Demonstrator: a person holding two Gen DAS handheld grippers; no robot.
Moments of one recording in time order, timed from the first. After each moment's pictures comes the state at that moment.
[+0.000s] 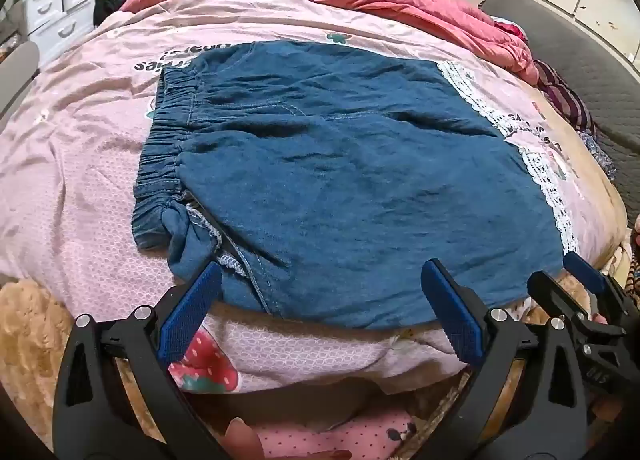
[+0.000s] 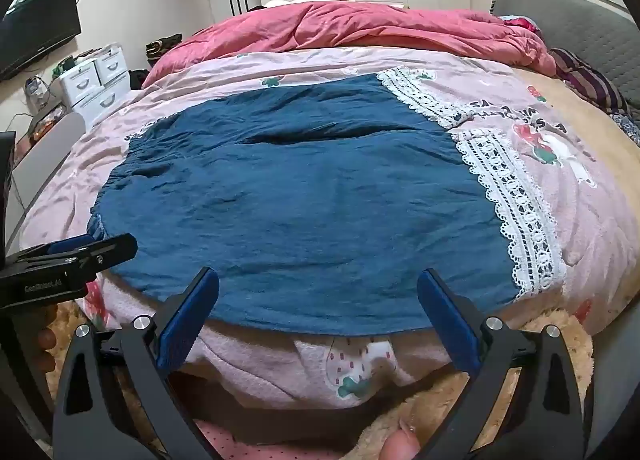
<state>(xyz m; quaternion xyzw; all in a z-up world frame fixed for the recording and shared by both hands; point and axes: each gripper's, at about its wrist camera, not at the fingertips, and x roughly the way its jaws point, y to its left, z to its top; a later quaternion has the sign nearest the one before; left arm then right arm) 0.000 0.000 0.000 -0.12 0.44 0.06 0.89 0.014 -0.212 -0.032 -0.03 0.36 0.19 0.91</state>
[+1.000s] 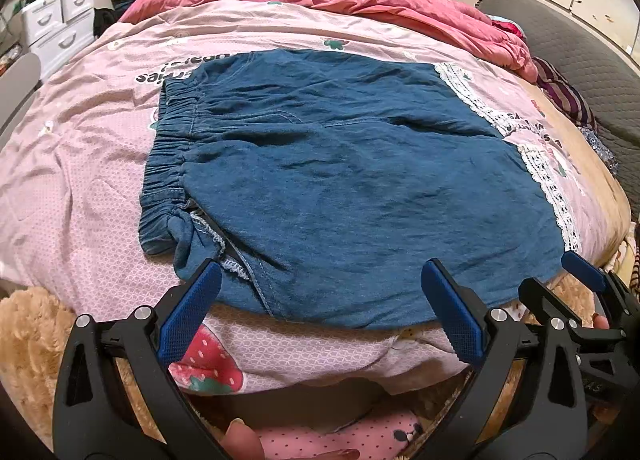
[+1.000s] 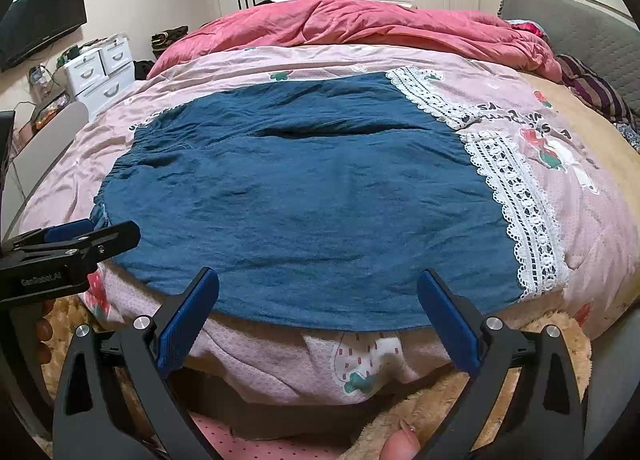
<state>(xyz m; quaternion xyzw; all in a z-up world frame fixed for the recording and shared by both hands) -0.003 -0.003 0.007 -0.11 0.44 0.07 0.89 0.013 -0.205 -0.034 -0.04 0.37 0.20 0.91</state>
